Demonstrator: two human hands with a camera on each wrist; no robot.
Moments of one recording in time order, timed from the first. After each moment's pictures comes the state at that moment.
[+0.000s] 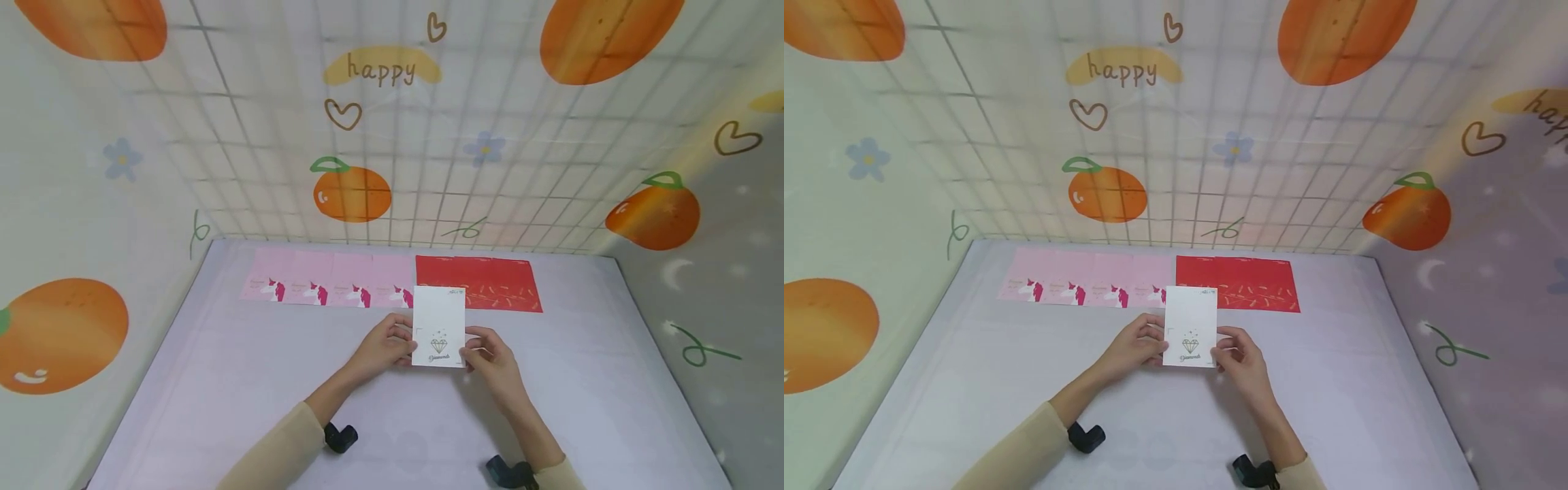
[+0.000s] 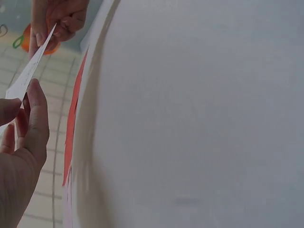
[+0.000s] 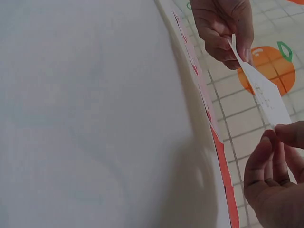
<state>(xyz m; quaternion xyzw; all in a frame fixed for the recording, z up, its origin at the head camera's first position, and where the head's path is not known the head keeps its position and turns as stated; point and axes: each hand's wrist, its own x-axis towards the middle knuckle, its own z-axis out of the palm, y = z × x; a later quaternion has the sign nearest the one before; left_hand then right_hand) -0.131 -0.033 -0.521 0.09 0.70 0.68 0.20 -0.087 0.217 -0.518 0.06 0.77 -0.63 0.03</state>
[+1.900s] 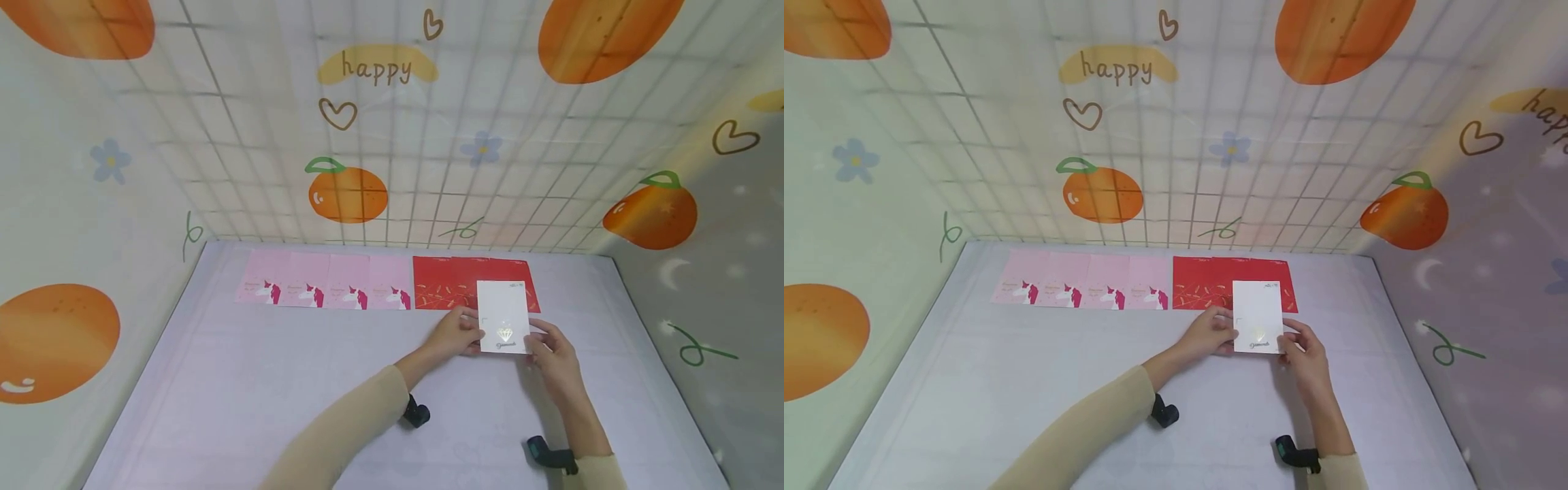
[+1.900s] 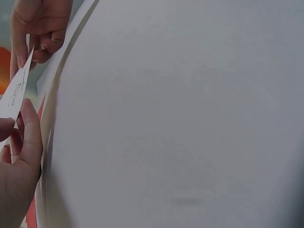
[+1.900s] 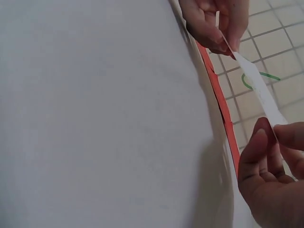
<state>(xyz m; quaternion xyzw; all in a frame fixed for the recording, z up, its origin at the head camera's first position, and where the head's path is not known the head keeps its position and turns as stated) -0.171 0.113 -0.542 0.05 0.72 0.65 0.23 -0.105 0.325 -0.527 0.20 0.77 -0.60 0.02</state>
